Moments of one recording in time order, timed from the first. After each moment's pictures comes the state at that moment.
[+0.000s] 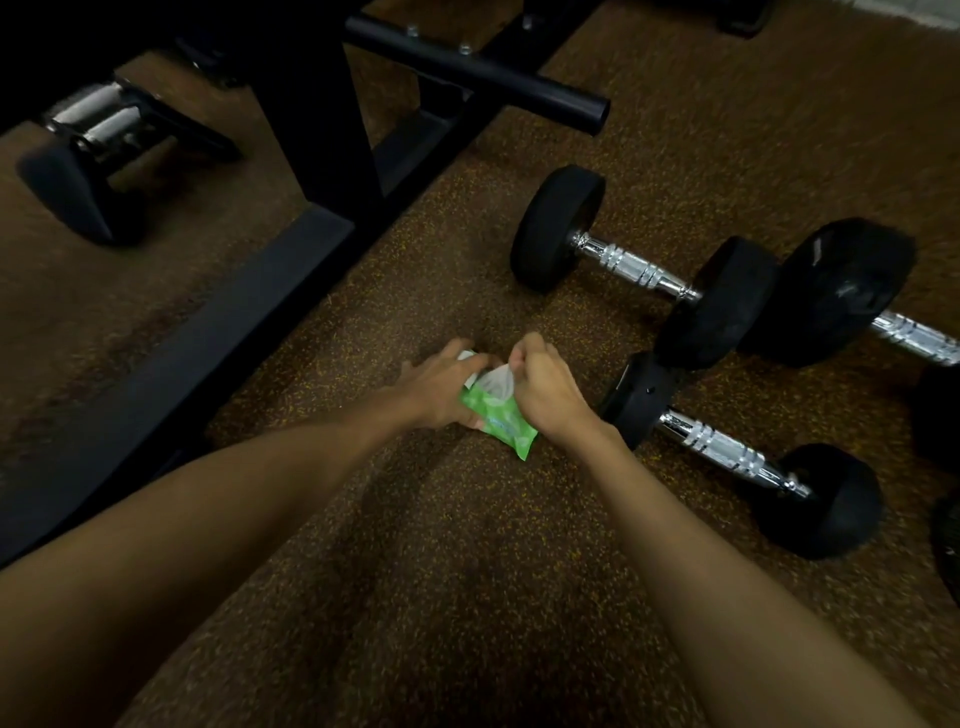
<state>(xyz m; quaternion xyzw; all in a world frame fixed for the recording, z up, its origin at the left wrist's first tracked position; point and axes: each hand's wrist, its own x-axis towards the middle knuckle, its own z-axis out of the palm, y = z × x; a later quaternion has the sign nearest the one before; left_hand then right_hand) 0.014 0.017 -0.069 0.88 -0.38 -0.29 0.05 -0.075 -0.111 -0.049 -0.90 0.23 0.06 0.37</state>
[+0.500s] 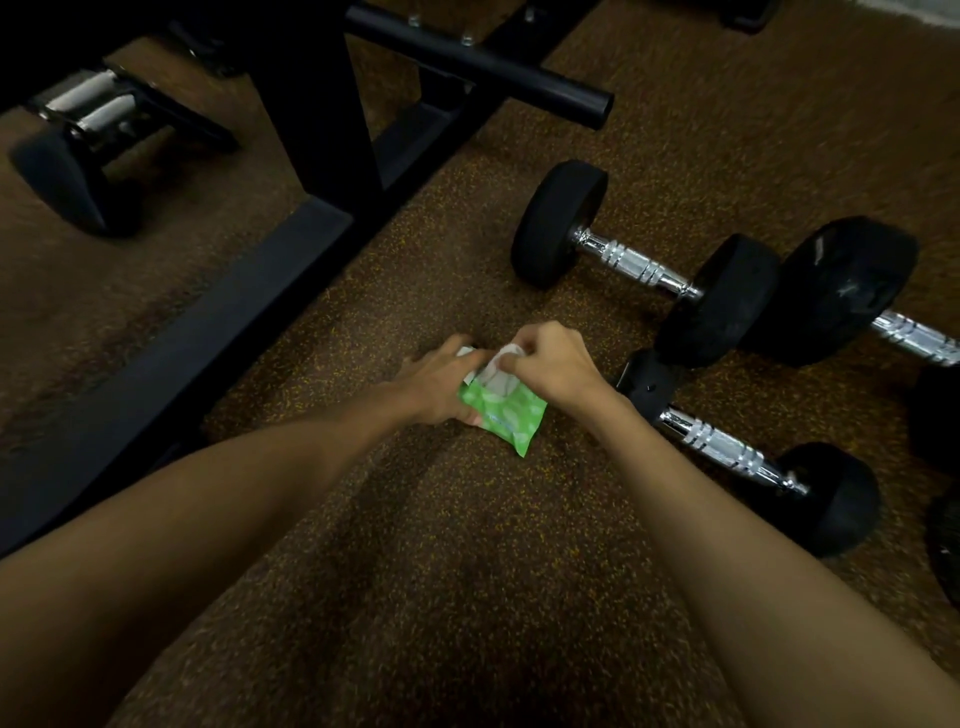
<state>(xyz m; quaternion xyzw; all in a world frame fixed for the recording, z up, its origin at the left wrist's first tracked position) 0.016 0.018 -0.072 0.87 -0.38 -0.30 0.05 -0.067 -0.124 -0.023 -0.88 0.22 0.09 0.40</state>
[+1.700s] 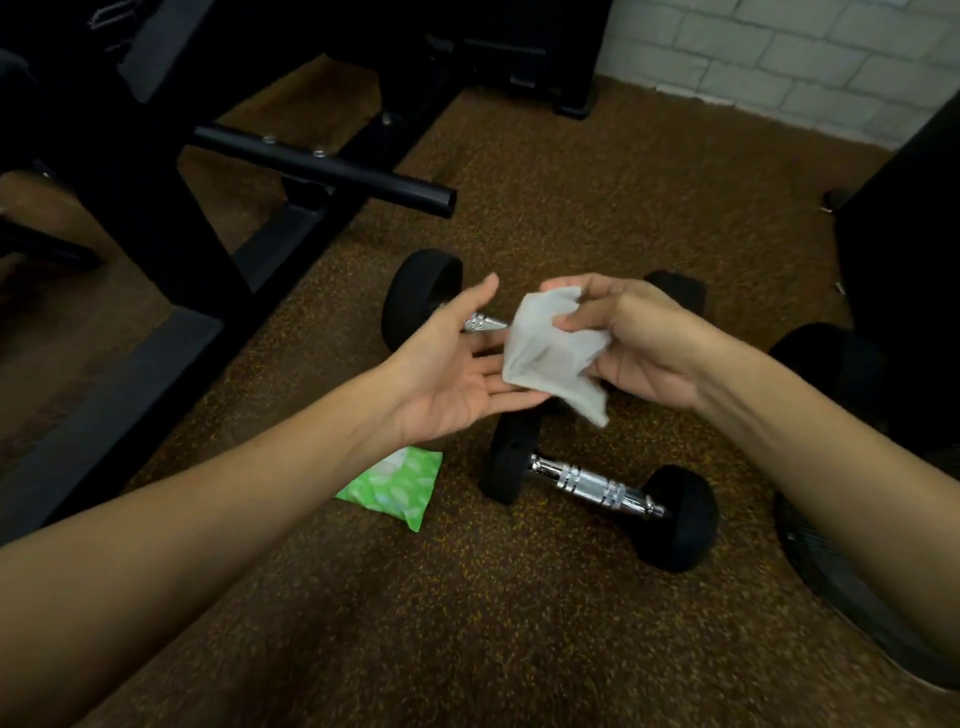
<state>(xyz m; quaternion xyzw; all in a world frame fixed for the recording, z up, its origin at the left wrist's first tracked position) -0.042 -0.109 0.097 0.42 0.04 -0.64 0.64 -0.144 -0.249 0.137 -0.54 0.30 0.01 0.78</state>
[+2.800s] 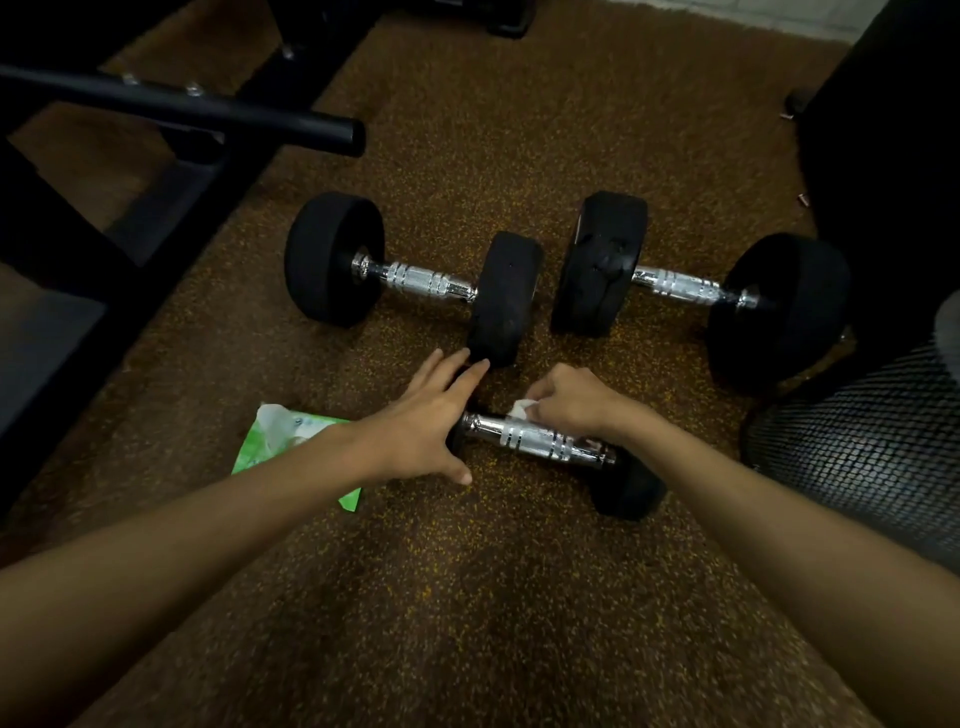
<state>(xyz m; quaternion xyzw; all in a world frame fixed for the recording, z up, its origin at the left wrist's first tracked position) -0.079 -0.128 -0.022 0.77 -0.54 -0.32 0.06 -0.197 -0.286 -0.023 -0.85 0.33 0.20 0.36</state>
